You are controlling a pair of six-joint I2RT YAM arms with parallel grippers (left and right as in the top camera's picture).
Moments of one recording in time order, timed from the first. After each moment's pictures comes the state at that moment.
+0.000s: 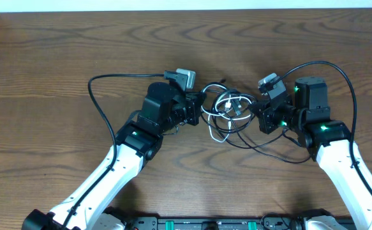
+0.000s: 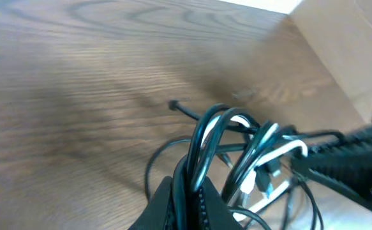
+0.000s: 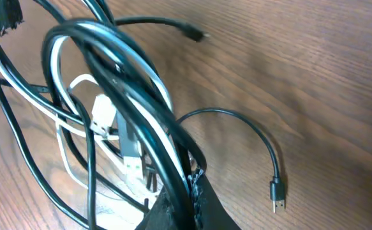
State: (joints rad) left arm -0.50 1.31 0.79 0.01 0.24 -0.44; right arm 0.16 1.26 0.81 -0.39 -0.49 -0.14
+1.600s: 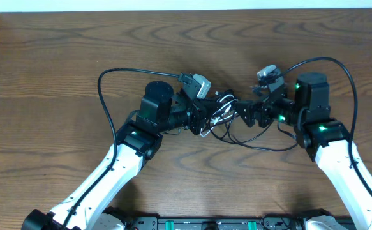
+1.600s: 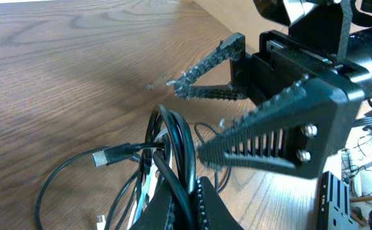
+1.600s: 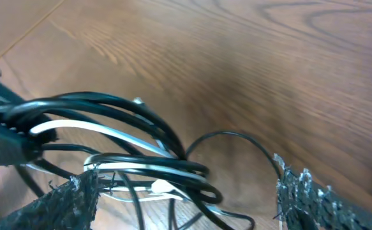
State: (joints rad) left arm -0.49 1.31 0.79 0.10 0.63 -0.22; right arm 0.19 1.26 0.81 -0.21 -0.63 -0.04
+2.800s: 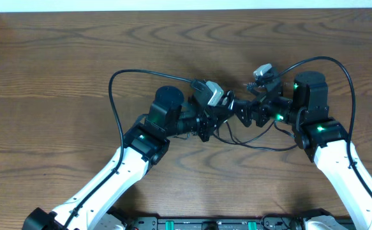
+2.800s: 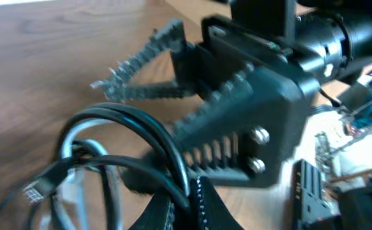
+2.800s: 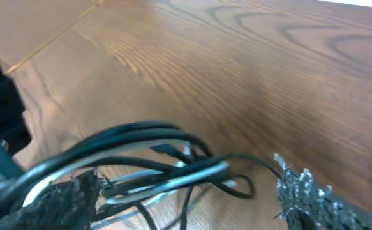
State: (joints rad) left arm -0.58 1.31 0.79 0.15 0.64 -0.22; right arm 0.20 1.26 0.81 -0.15 -0.69 -0.03
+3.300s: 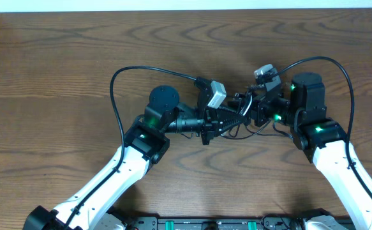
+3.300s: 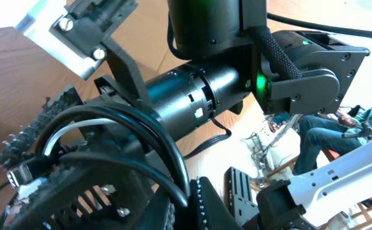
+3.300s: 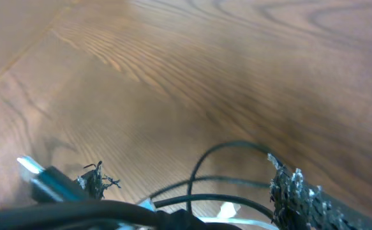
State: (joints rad) left arm -0.58 1.32 0.78 0.39 0.93 -0.37; right arm 0.22 1.26 0.81 -0.21 -0.57 0.06
